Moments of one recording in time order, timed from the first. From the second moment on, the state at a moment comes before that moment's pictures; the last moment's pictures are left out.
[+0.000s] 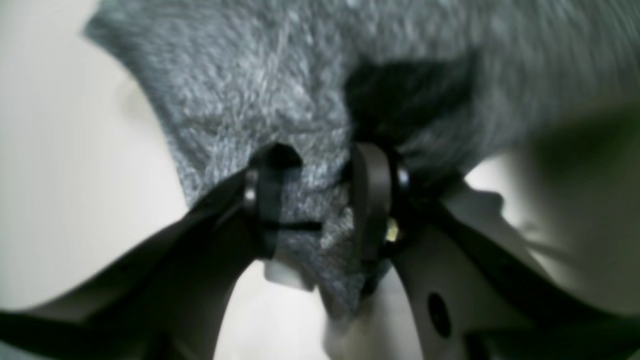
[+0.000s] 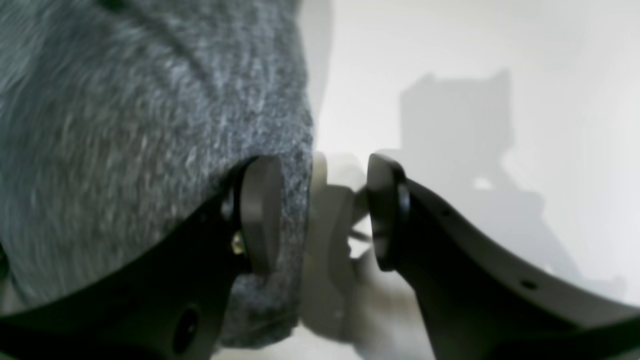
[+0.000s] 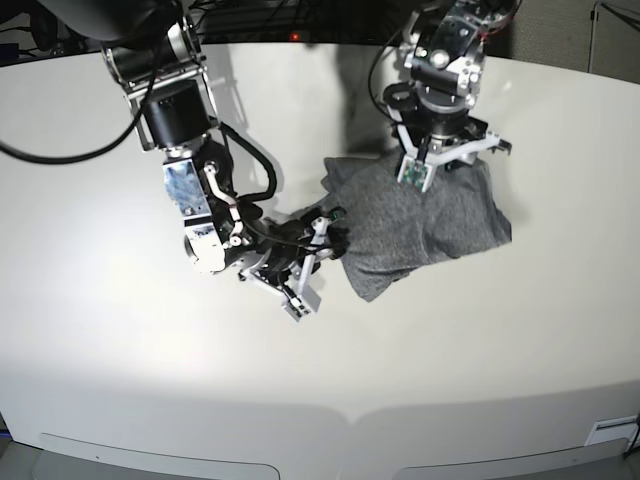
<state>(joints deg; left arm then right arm) 14.5 -9.0 27.9 94.4 19.6 12.7 47.3 18.5 4.3 -16.0 61.4 18.2 34.5 -41.1</state>
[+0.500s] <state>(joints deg) 3.7 -12.4 27.8 85.4 26.0 12.2 45.5 17.4 4.4 -16.1 65.3 36.1 34.6 -60.2</state>
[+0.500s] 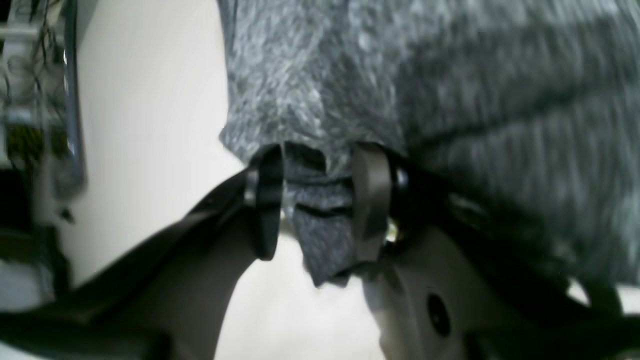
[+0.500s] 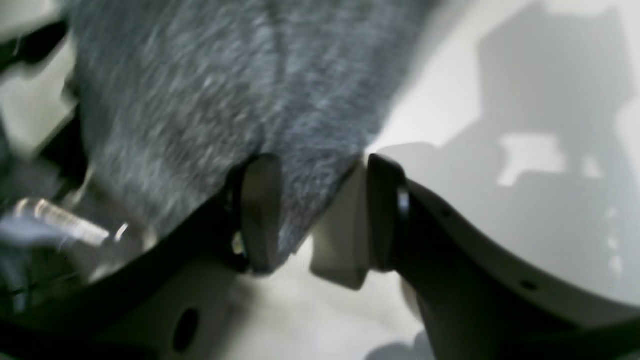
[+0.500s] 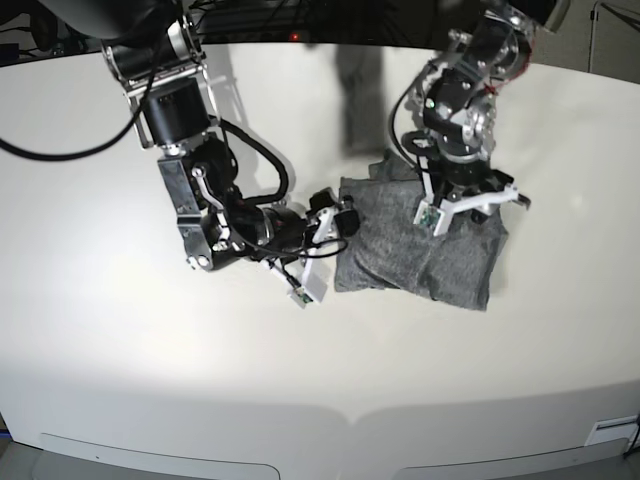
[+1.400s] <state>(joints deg) 1.4 -16.6 27.8 85.3 22.0 11.8 45.5 21.6 -6.0 -14.6 60.1 7.6 34.6 -35.6</state>
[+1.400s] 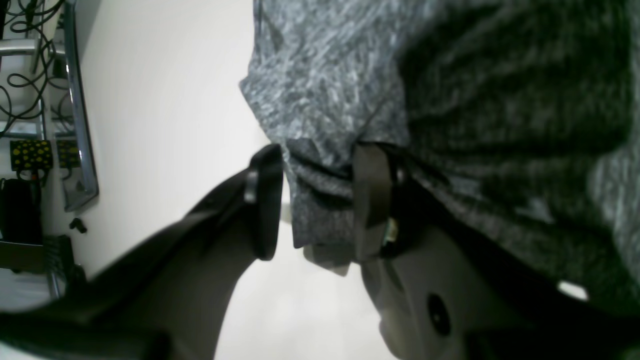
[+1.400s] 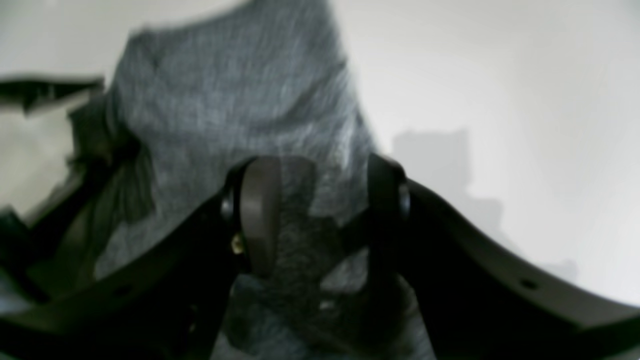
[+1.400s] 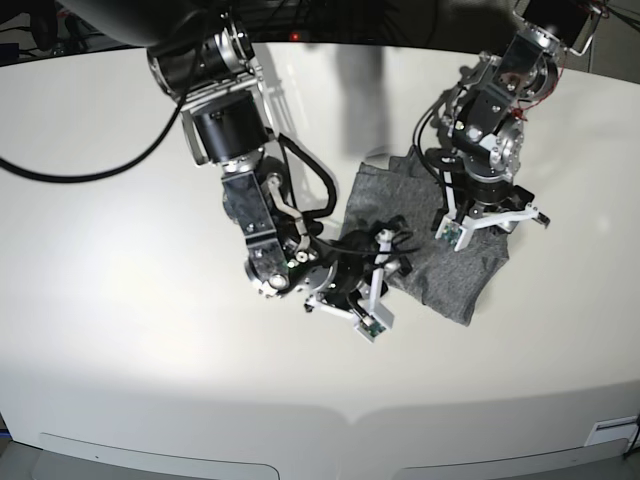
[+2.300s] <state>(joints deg) 1.1 -7.6 27.8 85.4 16.9 6.3 45.4 -4.8 6.5 -14.5 92.8 25.4 34.2 -52.7</state>
